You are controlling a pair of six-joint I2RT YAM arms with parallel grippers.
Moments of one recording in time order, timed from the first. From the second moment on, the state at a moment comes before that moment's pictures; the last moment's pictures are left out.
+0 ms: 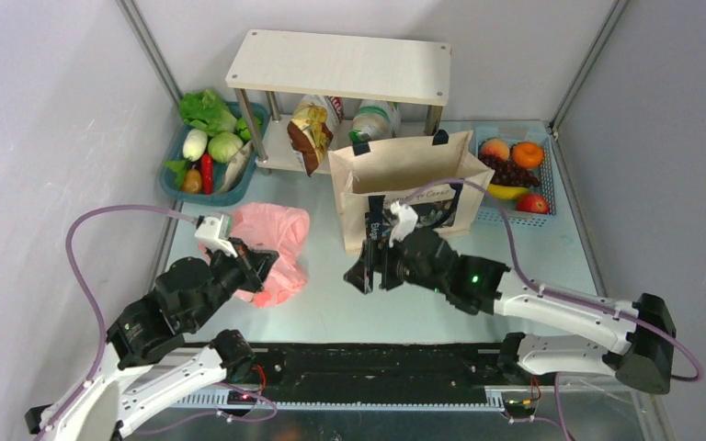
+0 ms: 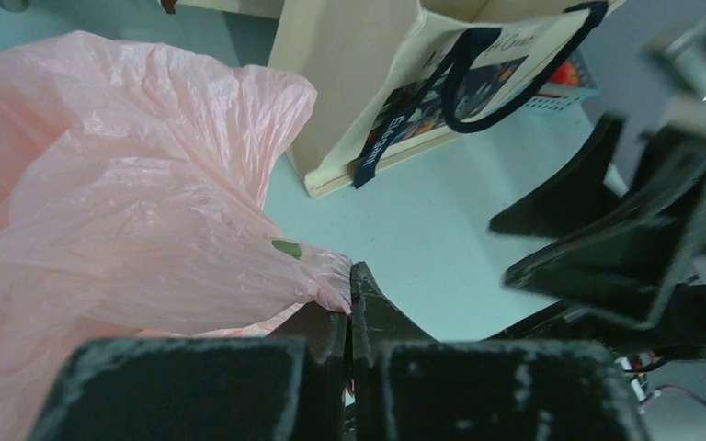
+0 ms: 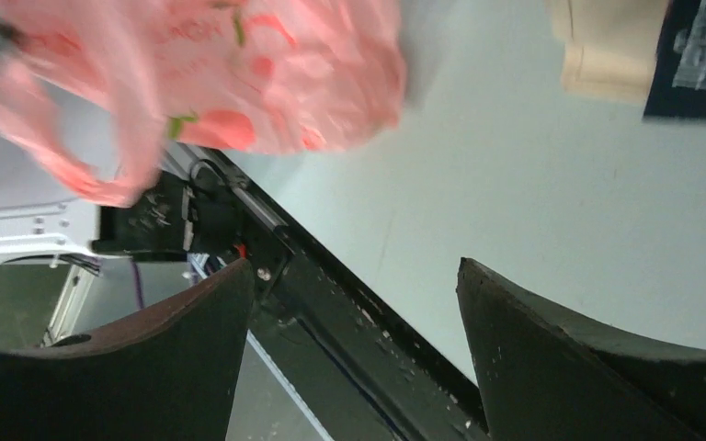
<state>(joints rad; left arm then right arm) -0.87 0.43 0.89 -0.78 -0.36 -0.53 1.07 1.12 0.94 -0.23 0.05 0.68</state>
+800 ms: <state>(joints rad) -0.87 0.29 0.84 -0.67 -0.28 -0.71 1.26 1.76 0.80 0.58 0.24 1.13</state>
